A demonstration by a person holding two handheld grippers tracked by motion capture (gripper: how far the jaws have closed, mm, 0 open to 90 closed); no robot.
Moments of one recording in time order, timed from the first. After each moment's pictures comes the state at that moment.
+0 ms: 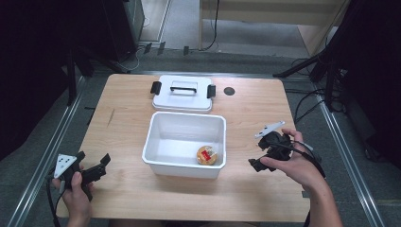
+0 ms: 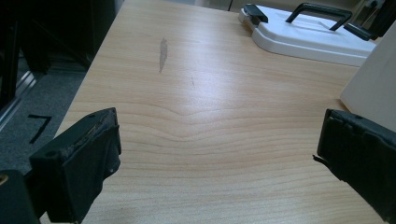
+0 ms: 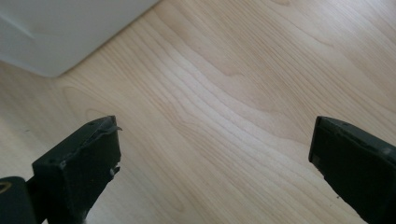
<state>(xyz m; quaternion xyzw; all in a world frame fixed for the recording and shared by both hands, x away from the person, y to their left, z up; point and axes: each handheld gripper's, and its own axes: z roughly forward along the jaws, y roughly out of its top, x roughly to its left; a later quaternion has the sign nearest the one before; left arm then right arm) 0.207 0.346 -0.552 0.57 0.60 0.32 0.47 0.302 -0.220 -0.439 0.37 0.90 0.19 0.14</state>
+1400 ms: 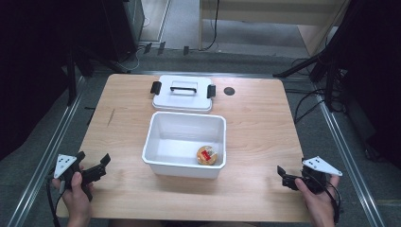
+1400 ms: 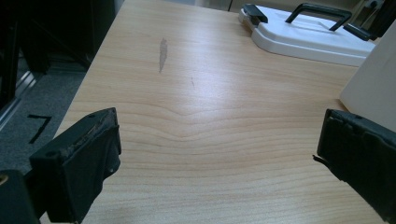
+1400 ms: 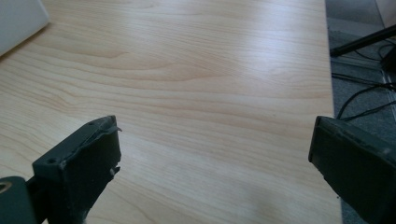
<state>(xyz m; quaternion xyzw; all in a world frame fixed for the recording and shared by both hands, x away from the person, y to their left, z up) 0.206 0.345 -0.552 0.57 0.60 0.32 0.47 0.242 -0.334 -0.526 0.51 0.72 0.38 0.27</state>
